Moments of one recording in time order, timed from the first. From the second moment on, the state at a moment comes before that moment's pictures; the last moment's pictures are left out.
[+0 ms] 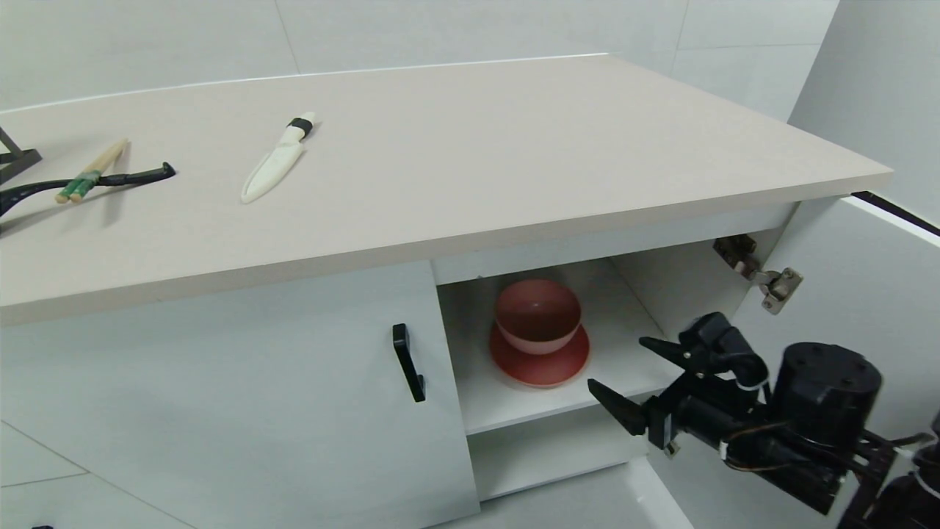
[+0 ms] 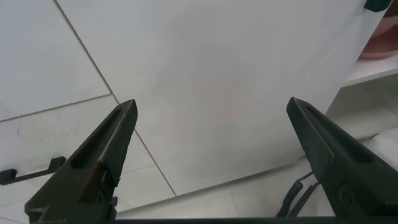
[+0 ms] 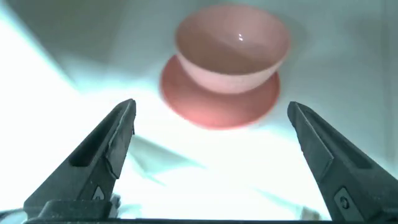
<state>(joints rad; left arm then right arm) 0.01 0.00 0.00 0.00 0.00 0.09 0.55 1.92 -0.29 -1.54 0.09 -0.12</state>
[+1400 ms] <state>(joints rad) 0.01 0.00 0.00 0.00 0.00 0.02 0.05 0.17 0.00 -0.03 0.08 -0.09</state>
